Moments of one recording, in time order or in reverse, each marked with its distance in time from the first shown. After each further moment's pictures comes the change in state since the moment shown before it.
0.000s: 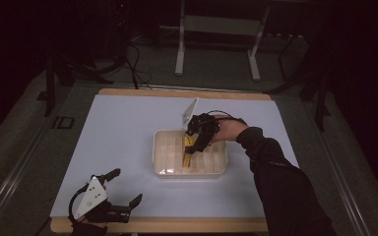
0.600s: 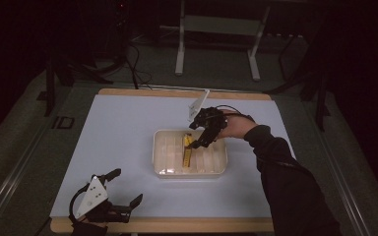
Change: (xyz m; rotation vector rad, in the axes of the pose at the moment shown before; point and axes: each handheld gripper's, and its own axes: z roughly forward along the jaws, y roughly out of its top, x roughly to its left) left arm 0.000 0.000 0.001 0.007 -0.005 0.000; right arm 0.004 -0.004 -0.033 -0.067 -0.062 0.027
